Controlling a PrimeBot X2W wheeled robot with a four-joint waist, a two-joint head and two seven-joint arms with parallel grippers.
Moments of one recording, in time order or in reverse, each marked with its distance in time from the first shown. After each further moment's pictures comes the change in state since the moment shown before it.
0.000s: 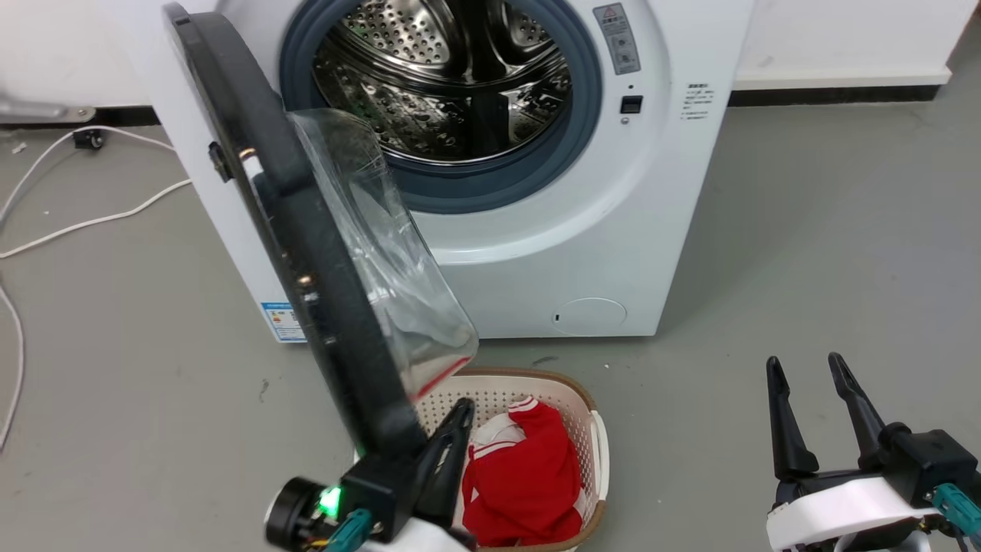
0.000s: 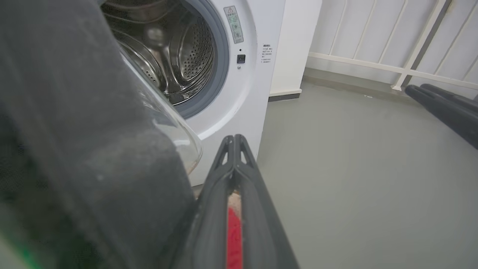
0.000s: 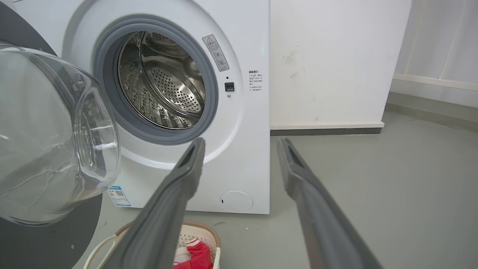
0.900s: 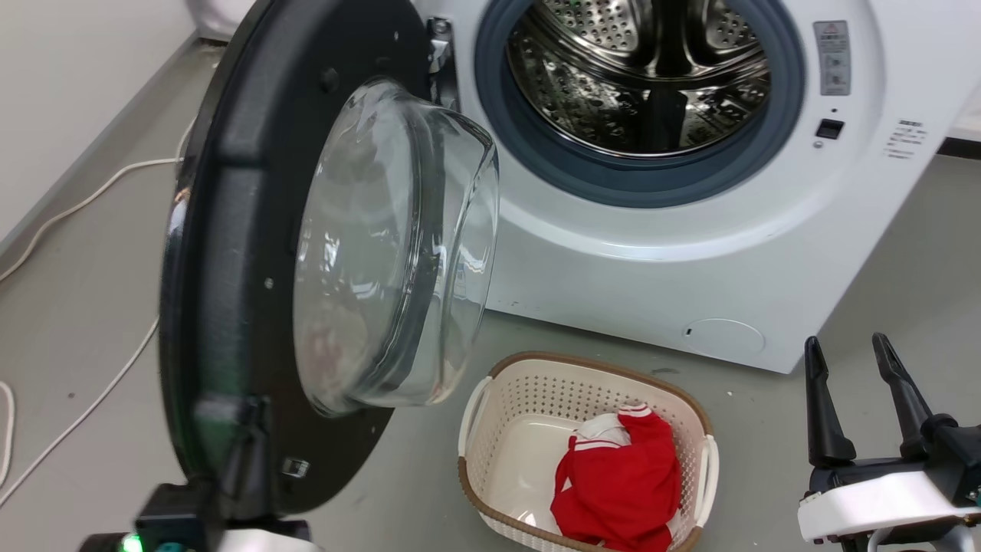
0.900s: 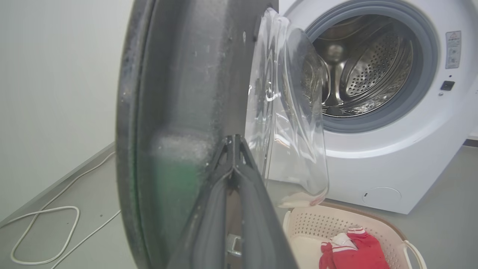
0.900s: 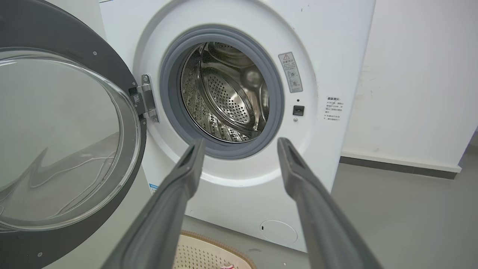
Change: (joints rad) left arm 0.201 0.155 0.255 -0.219 -0.007 0.207 -0.009; right arm 0.026 0.001 -0.057 -0.130 -0.042 0.000 0.046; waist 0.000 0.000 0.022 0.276
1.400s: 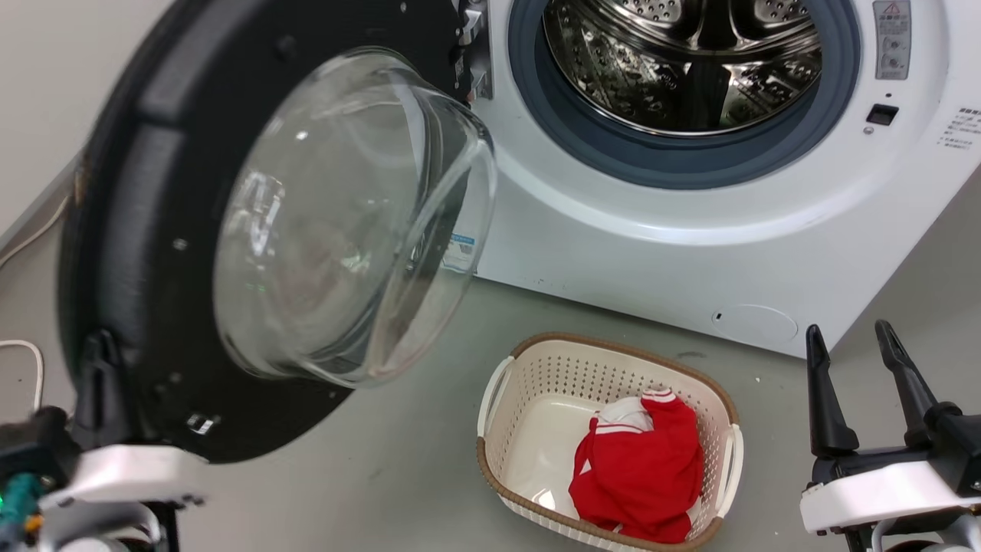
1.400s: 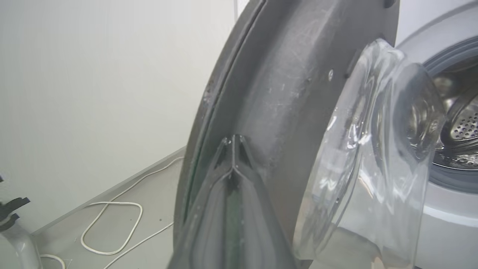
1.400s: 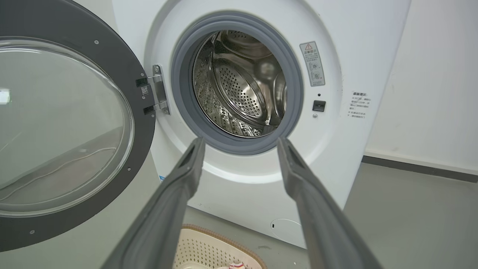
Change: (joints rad) left arm -0.138 0.043 0.210 0.213 -0.145 -0.059 -0.141; right arm -0.008 0.000 0.000 -0.049 -0.015 0.000 0.040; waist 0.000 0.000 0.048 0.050
